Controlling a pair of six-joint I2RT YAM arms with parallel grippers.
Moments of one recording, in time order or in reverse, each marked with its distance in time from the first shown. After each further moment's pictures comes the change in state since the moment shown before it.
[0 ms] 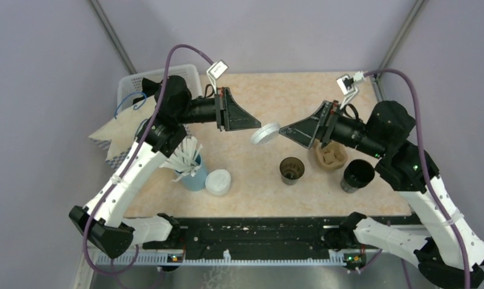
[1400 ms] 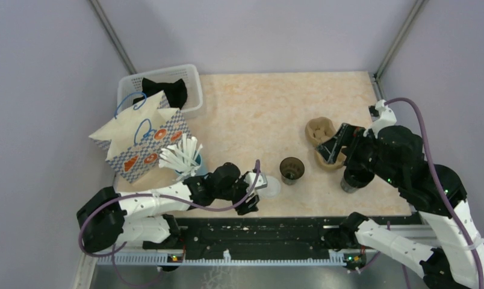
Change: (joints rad) left arm -0.486 -0.046 -0.832 0.125 -0.611 0.866; right arm 0.000 -0.130 0.045 -0.549 0.521 -0.080
